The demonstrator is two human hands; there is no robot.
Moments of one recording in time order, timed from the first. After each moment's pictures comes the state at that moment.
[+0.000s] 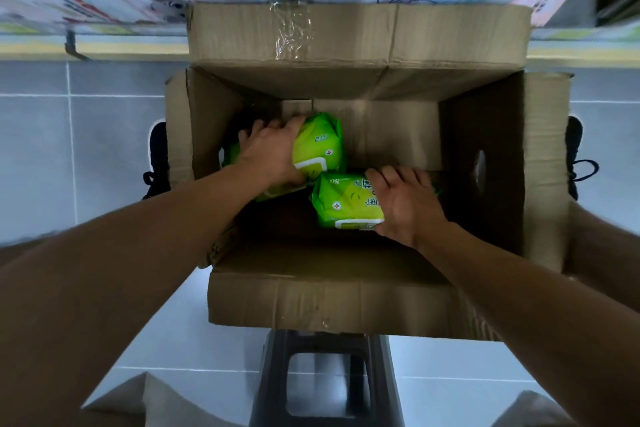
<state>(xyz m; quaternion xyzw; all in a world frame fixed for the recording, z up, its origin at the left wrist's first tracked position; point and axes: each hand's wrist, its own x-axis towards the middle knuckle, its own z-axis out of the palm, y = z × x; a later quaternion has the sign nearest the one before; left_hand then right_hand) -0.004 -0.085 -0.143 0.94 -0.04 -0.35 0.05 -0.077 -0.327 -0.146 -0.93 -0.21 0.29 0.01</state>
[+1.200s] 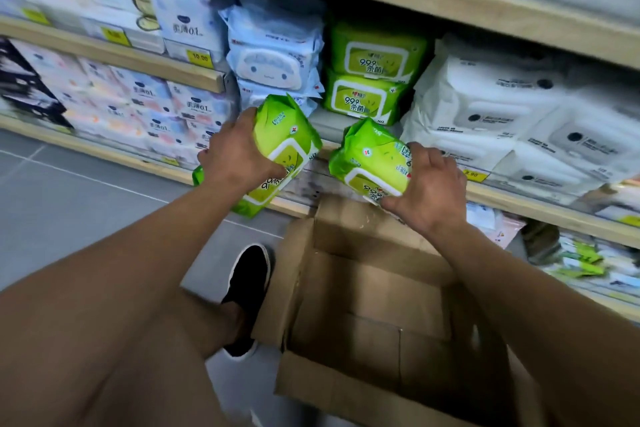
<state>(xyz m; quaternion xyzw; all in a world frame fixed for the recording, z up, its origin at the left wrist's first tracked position) -0.015 0.092 0.146 0.93 0.24 0.06 0.27 0.029 -0.182 0.136 -0.99 -0.11 -0.08 0.08</state>
